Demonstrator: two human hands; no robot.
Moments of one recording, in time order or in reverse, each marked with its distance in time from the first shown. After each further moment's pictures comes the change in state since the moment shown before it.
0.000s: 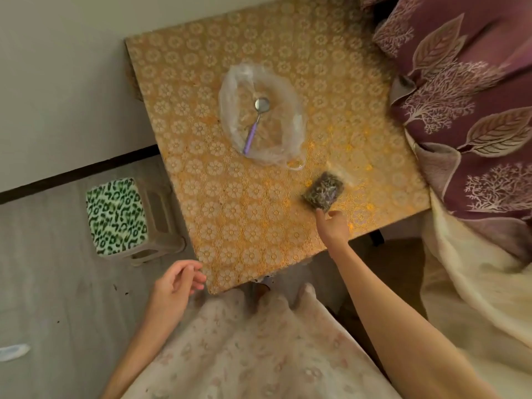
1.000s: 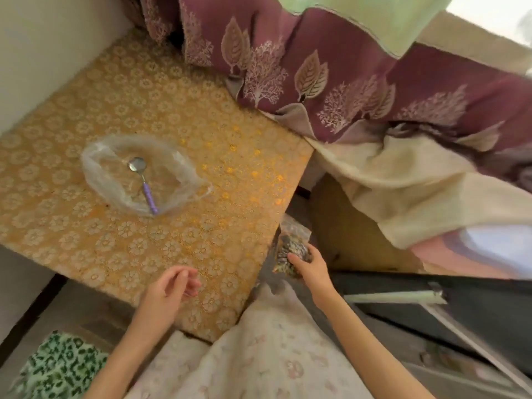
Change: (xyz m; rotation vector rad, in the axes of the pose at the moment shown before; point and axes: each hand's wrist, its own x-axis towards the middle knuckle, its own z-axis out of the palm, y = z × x) left_hand 0.088 0.084 -0.005 0.350 -0.757 0.327; right_hand -0.143 0.071 0.027 0.948 0.246 0.321
